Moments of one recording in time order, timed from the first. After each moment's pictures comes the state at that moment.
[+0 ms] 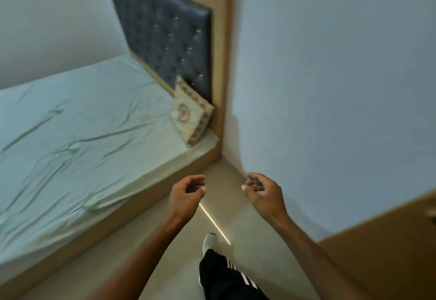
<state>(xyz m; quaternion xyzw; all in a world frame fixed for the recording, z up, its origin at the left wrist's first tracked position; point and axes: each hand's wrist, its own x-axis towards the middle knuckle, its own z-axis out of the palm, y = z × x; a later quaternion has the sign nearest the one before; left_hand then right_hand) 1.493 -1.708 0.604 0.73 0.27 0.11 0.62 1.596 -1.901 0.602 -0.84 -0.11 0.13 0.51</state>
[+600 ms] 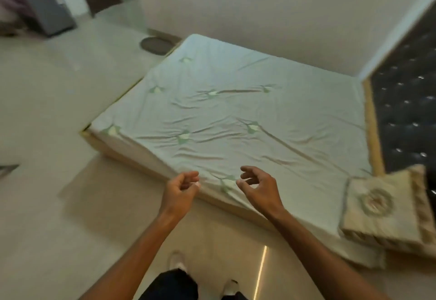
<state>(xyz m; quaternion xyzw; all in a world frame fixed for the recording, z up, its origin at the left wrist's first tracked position) 1.267 -1.376 0.585 0.44 0.61 0.42 0.50 1.488 -1.375 0.606 -0.67 -0.56 0.37 0.33</state>
